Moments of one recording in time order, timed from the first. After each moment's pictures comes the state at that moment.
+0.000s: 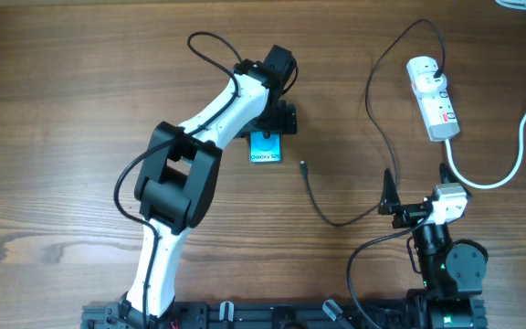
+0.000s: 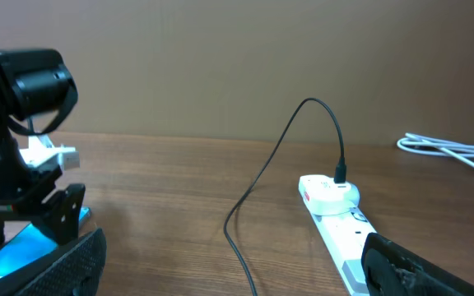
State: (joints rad) left arm -0.51 2.29 1.80 -0.97 0.00 -0.55; right arm 0.01 0.02 0.01 0.00 -0.08 -0.01
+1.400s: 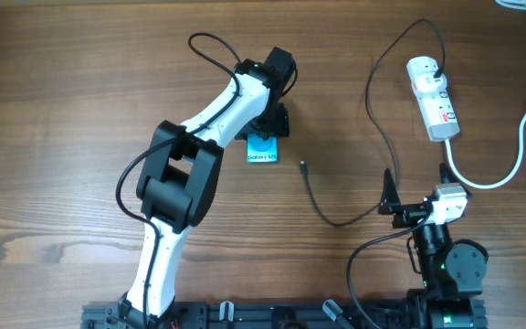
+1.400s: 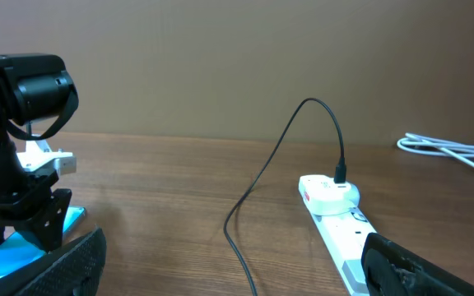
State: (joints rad) left arm -0.51 2.31 1.81 -1.02 -0.02 -0.55; right arm 0.01 0.02 0.01 0.00 -0.08 -0.01
